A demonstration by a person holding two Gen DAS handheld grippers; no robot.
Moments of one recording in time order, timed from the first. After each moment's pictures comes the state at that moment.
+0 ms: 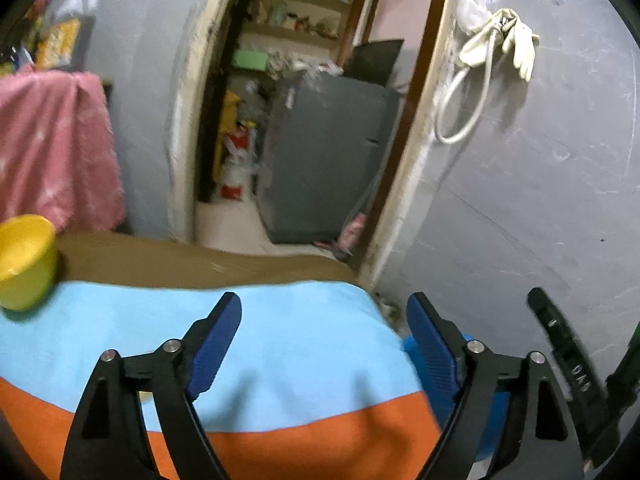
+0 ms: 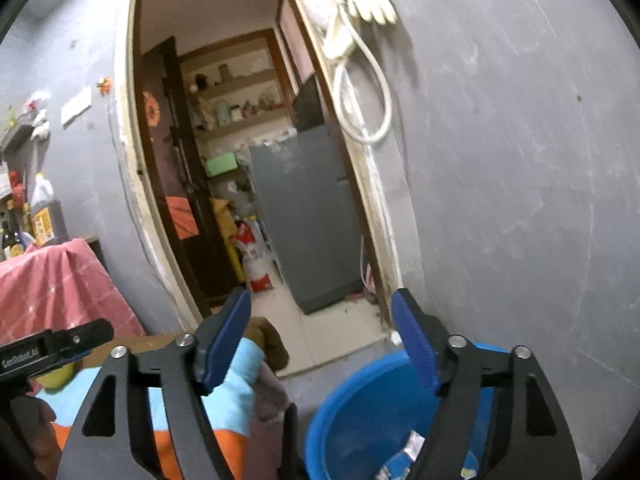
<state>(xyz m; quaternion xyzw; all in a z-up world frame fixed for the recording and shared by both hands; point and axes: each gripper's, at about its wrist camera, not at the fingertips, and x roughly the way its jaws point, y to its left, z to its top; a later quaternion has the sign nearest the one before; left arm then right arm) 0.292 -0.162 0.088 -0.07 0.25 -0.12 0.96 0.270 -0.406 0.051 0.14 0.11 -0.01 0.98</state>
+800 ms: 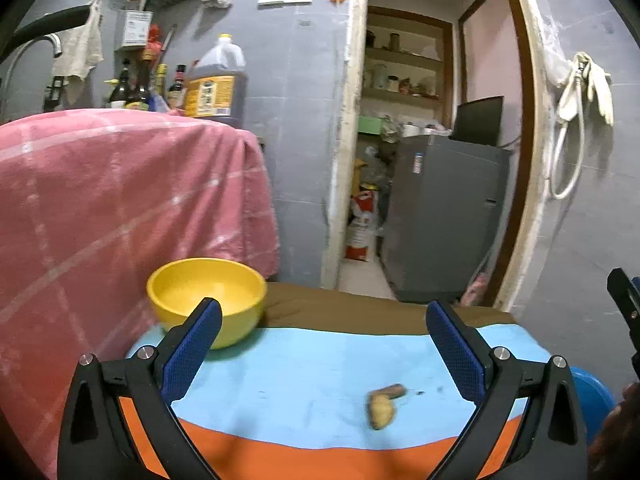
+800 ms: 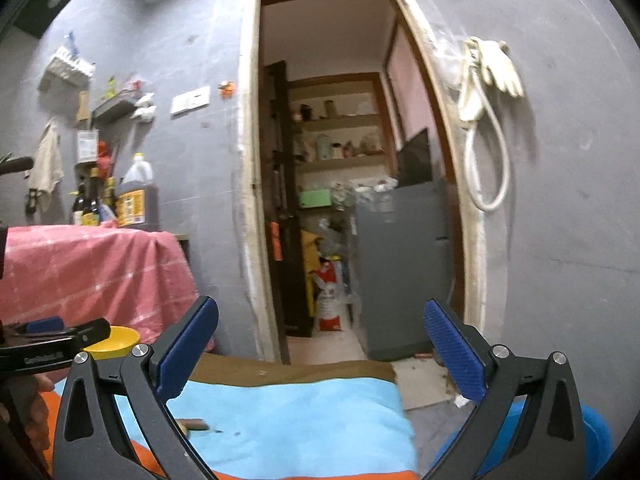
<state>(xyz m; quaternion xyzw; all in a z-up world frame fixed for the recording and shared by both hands) 0.237 -0.026 0.085 -0.05 0.15 0.09 0.98 0.262 -0.273 0.077 0.05 0.00 0.13 0.99</state>
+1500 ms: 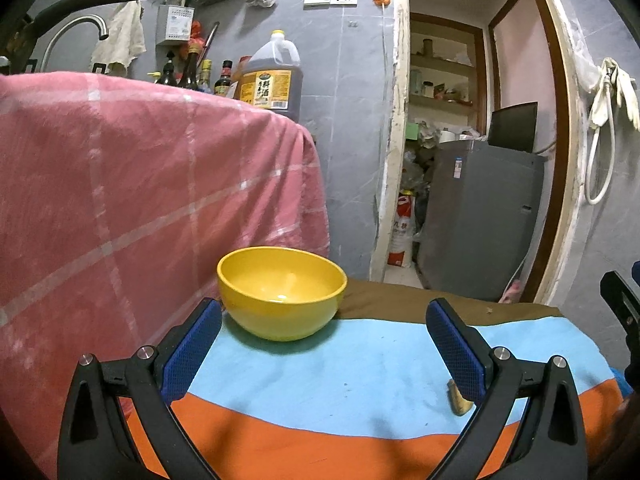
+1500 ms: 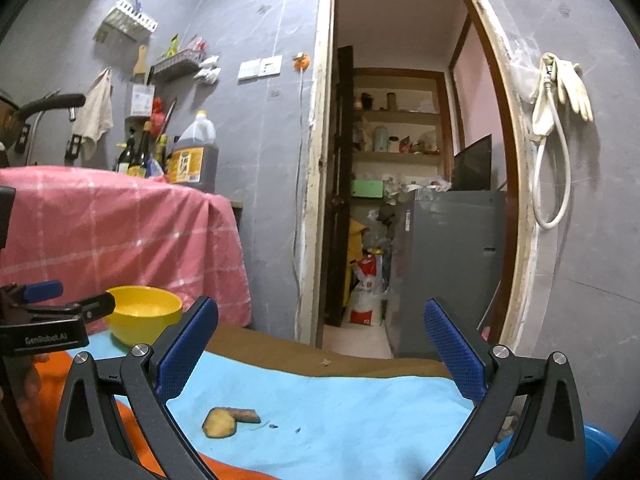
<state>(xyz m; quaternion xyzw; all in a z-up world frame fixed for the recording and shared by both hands) 0.220 0.030 0.059 -0.06 0.14 0.14 0.98 0.264 -0.205 0.061 -0.03 0.02 0.20 0.98</state>
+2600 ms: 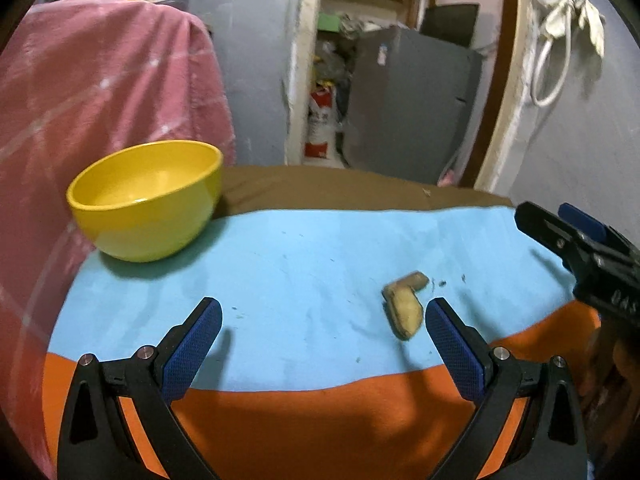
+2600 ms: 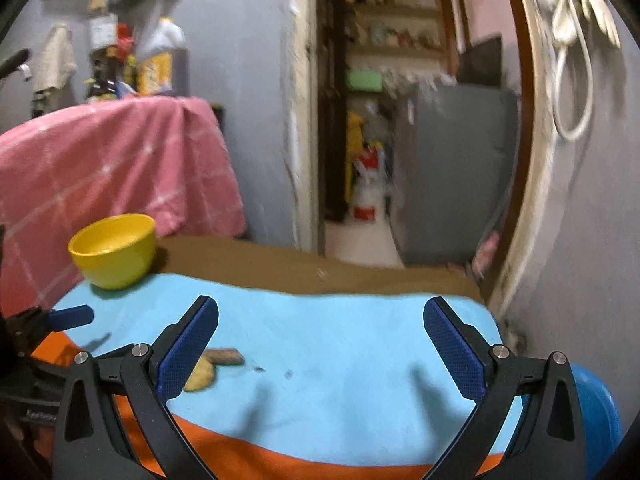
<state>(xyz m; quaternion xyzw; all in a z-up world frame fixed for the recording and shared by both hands) 0.278 -0.013 0.016 -0.04 0.34 -0.03 0.94 0.333 -0.200 0.035 -0.03 0.24 0.18 0.95</state>
